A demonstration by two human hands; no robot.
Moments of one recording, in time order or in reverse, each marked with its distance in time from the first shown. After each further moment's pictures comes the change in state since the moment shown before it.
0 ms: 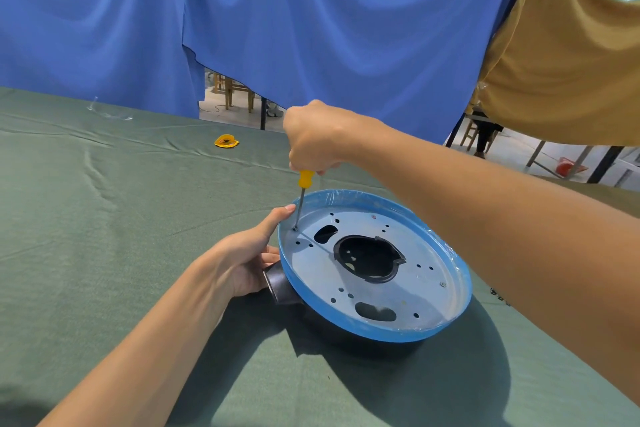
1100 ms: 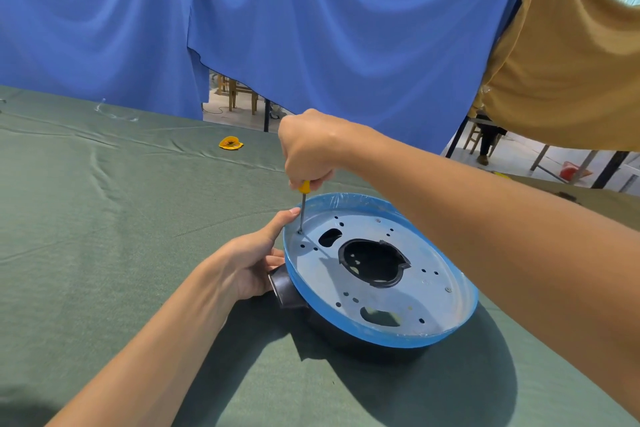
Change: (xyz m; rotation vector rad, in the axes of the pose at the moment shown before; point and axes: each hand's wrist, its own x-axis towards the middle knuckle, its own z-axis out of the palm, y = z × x) left_hand 0.001 -0.001 -0.001 0.014 0.004 0.015; right_hand 0.004 -0.014 0.000 0.075 -0.097 0.005
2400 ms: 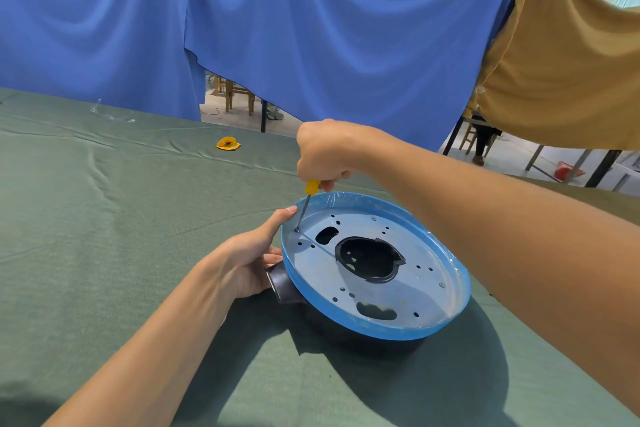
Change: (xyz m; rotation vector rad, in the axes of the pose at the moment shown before) left_hand -0.003 0.000 0.000 -0.006 0.003 -0.017; right_hand -0.009 0.013 0.006 0.007 -0.045 0.085
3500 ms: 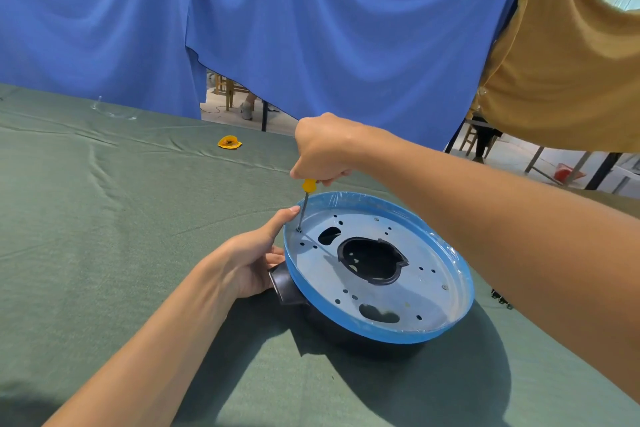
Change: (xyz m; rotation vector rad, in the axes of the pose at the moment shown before) left_hand 0.000 0.000 -0.001 -0.008 -0.005 0.008; right_hand 0.008 0.000 0.000 -0.011 0.083 -0.032
